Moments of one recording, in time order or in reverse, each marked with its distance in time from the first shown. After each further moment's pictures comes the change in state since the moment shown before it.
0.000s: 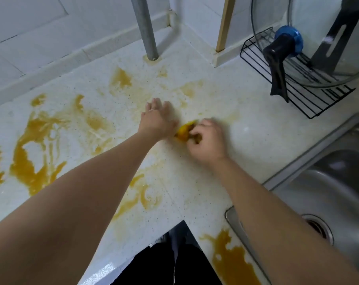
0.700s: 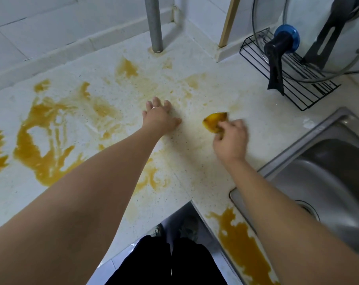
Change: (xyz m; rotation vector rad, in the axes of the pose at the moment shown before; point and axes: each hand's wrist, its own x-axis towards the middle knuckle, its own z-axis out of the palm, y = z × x) left_hand -0.023 -0.014 0.006 -0.054 -0.026 -0.033; right_hand -0.040 -0.002 -0.010 -0.227 0.183 0.354
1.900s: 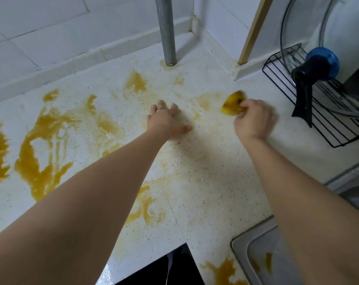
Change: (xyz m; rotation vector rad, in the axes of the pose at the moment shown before) left_hand 0.043 0.013 -0.023 -0.053 0.000 -0.095; right_hand 0.132 -0.005 -0.004 -0.044 0.094 -0.009
